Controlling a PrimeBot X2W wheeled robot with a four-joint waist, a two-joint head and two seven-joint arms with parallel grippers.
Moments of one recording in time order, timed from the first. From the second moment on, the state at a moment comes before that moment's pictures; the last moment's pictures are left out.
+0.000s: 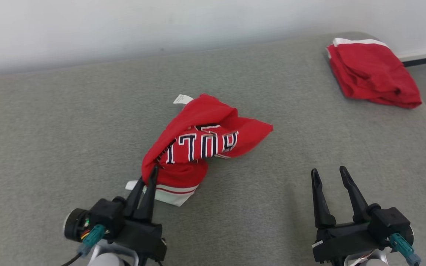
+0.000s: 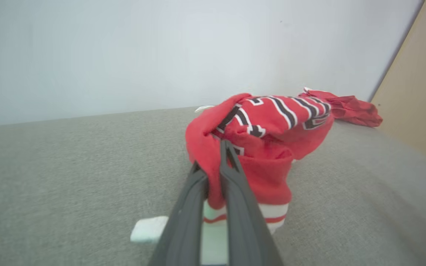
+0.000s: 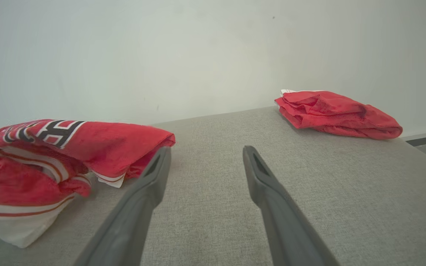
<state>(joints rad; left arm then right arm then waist) -0.28 0.09 -0.25 0.33 -0.24 -0.13 -0.26 -0.10 -0.05 0.03 0.17 0.15 0.13 -0.26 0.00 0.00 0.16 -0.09</state>
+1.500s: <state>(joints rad) 0.06 0.07 -0.05 0.24 -0.23 -0.13 -0.26 -0.07 -0.05 0.04 0.18 0.15 0.13 -0.26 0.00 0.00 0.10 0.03</state>
